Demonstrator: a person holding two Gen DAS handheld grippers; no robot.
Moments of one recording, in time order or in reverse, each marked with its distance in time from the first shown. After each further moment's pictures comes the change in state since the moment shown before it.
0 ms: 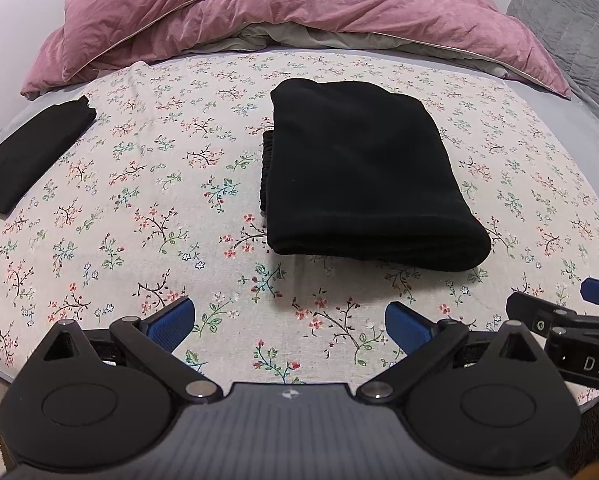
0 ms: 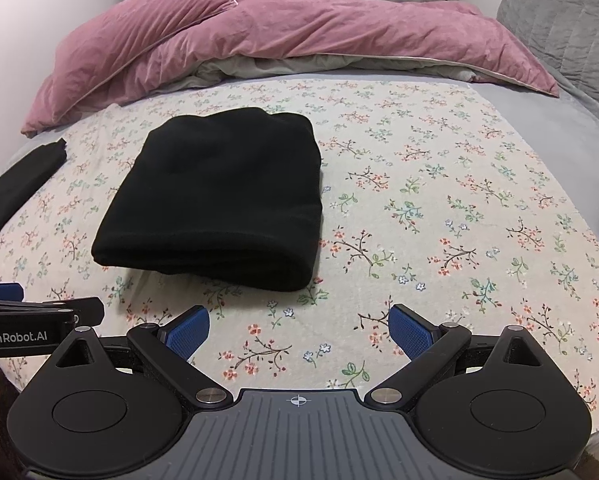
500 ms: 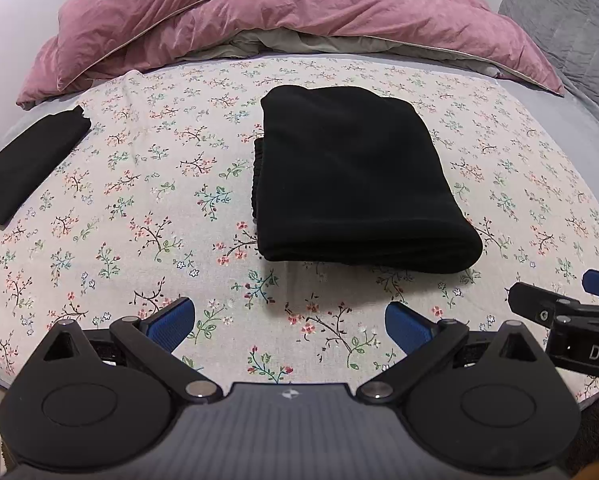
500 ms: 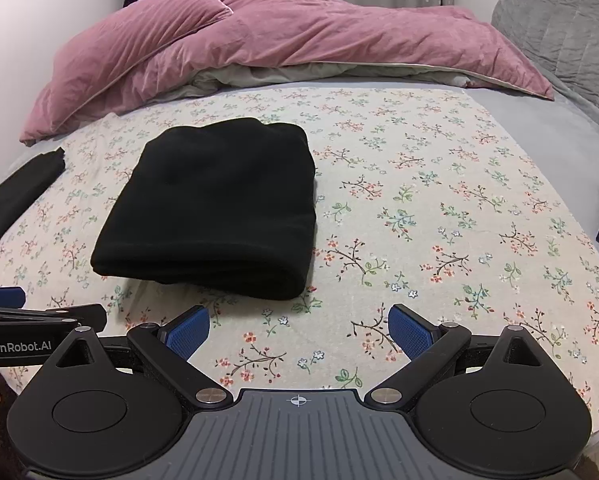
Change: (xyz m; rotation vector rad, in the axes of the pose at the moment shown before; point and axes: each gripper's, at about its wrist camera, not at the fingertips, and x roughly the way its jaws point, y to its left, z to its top) left arm -0.003 -0.005 0.001 0.022 -0.016 -0.007; right arm -0.006 -0.004 0.003 0.012 -0.024 -0.005
